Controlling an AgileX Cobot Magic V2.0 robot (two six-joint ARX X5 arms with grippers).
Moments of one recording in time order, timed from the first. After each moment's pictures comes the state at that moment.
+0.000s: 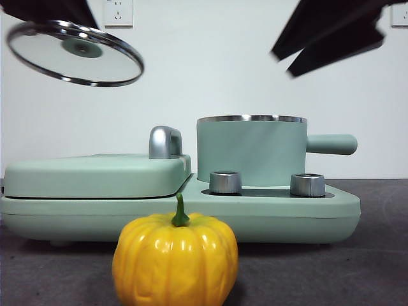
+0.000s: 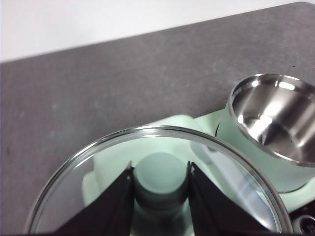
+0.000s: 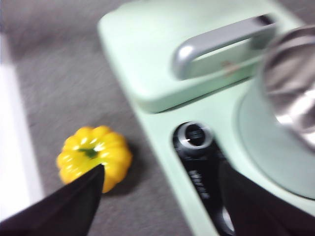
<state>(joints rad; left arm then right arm) -0.40 1.06 1.01 -0.39 0.04 -0.02 0.66 0.99 0.80 -0.52 -0.38 -0.29</state>
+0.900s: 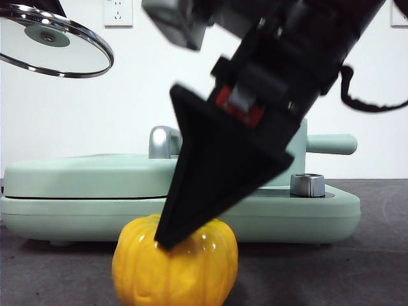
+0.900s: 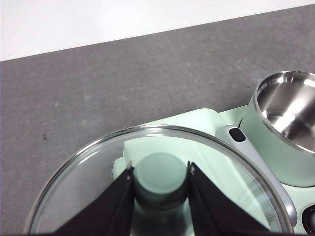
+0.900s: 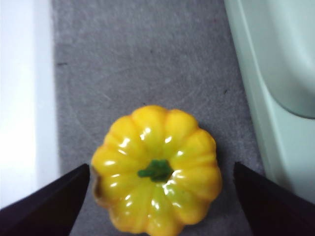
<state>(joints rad) -0.34 0.98 1.01 -0.47 0.00 0.00 0.96 1.44 0.80 -0.34 -0.26 -0.32</state>
